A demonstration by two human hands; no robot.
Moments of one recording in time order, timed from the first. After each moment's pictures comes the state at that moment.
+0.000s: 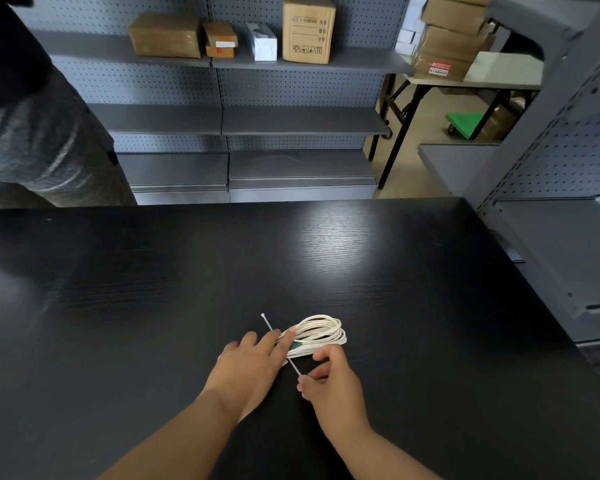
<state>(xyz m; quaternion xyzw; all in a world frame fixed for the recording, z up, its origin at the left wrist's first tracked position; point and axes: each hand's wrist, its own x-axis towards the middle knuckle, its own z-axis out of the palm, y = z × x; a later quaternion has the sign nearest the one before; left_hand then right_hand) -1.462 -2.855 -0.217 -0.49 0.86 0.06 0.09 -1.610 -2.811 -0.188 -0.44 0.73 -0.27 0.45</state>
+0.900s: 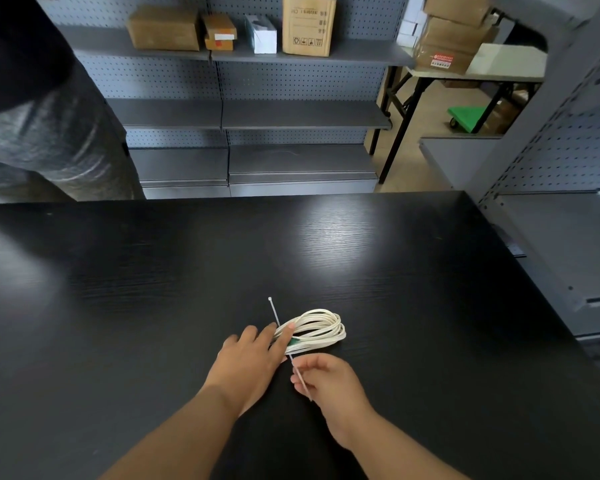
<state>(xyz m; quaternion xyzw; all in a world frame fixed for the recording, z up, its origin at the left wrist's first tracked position) -1.461 -2.853 -0.222 -0.50 0.86 0.06 0.11 -1.609 -2.816 -0.192 -0.25 0.66 -0.32 0.63</state>
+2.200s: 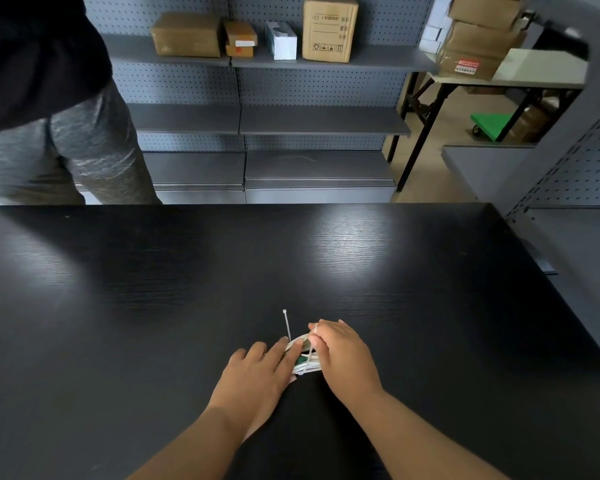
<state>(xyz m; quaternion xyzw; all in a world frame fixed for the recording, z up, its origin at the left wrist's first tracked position) -1.460 -2.851 -0.221 -0.47 0.88 -0.09 -0.04 -1.630 -2.873 -0.211 -0.74 0.60 -0.21 0.20</state>
